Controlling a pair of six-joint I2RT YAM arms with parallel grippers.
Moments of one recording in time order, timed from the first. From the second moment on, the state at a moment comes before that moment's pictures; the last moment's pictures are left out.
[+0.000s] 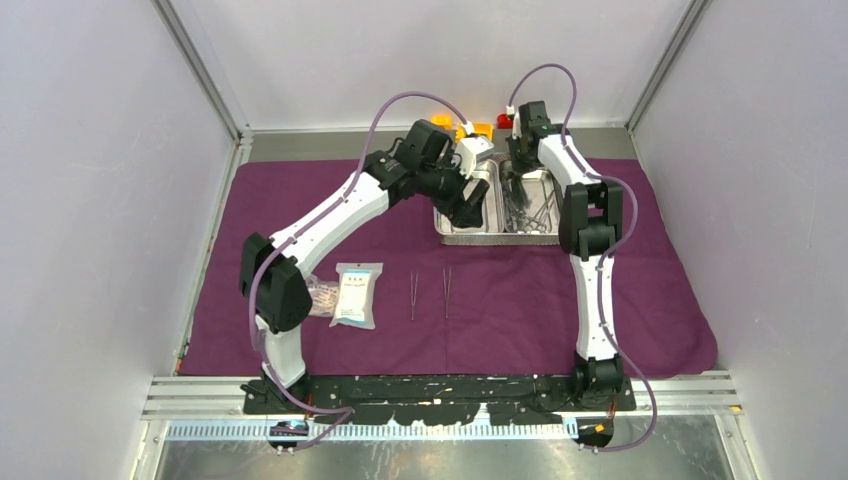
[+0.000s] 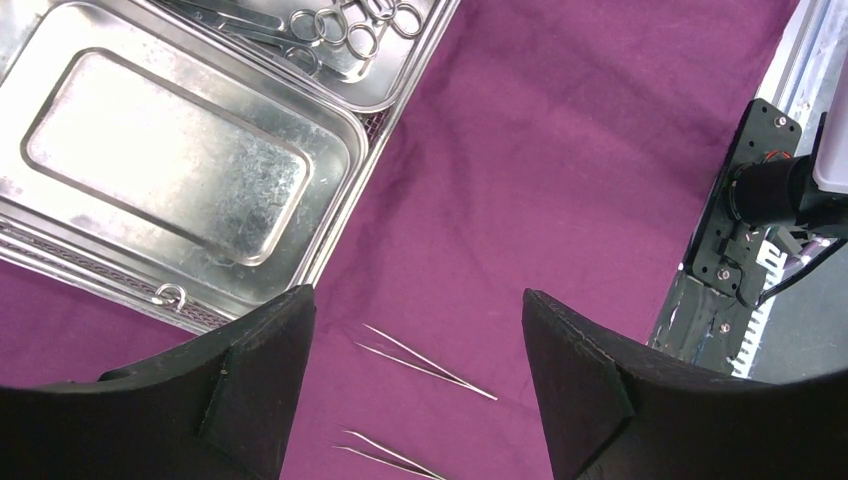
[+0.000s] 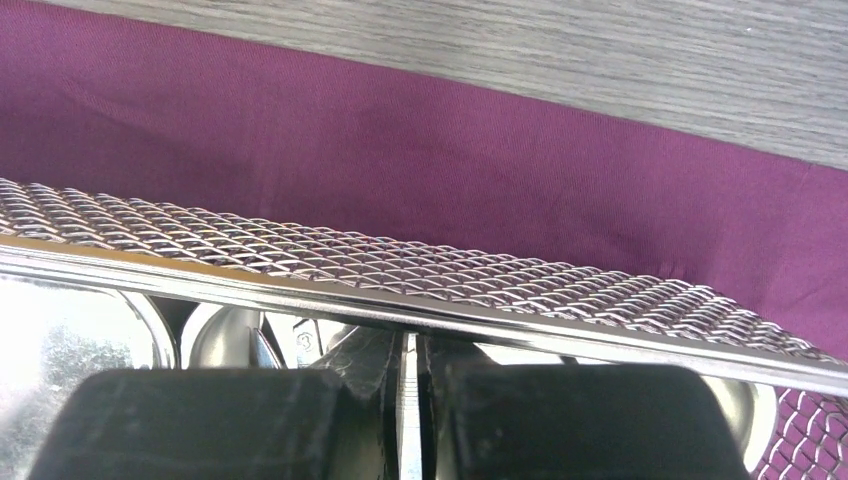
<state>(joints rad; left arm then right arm) -0.71 1.86 1.81 -0.66 0.47 0.09 0.13 2.46 2.17 -0.68 0.01 -0.05</state>
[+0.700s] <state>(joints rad) -0.67 1.92 1.88 -0.67 0.34 0.05 0.11 2.43 2.18 -0.71 -0.03 0.00</state>
